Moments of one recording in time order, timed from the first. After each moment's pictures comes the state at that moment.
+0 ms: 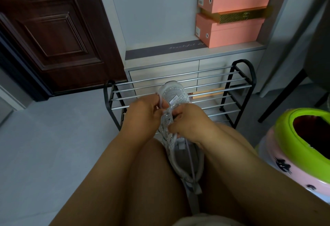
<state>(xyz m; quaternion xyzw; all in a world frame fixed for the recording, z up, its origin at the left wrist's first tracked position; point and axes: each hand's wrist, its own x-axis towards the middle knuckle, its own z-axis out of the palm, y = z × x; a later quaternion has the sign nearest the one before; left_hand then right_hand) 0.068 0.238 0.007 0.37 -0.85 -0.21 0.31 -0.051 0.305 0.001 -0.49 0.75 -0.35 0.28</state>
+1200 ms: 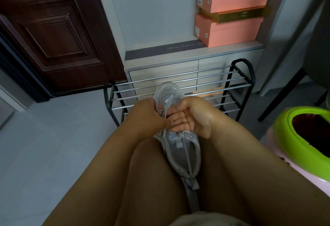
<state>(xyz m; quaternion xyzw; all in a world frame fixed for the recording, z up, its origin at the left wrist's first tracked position) 0.066 0.243 0.022 0.46 -0.82 -0.31 0.15 -0.068 0.308 0.020 -0.27 0.57 -0.49 0.61</state>
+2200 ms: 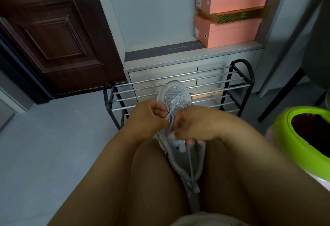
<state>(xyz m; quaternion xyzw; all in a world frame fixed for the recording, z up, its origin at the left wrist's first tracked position) 0.066 0.248 0.017 0.43 -0.74 -0.47 0.22 -0.071 0.330 0.041 -0.62 0.70 -0.09 0.35</state>
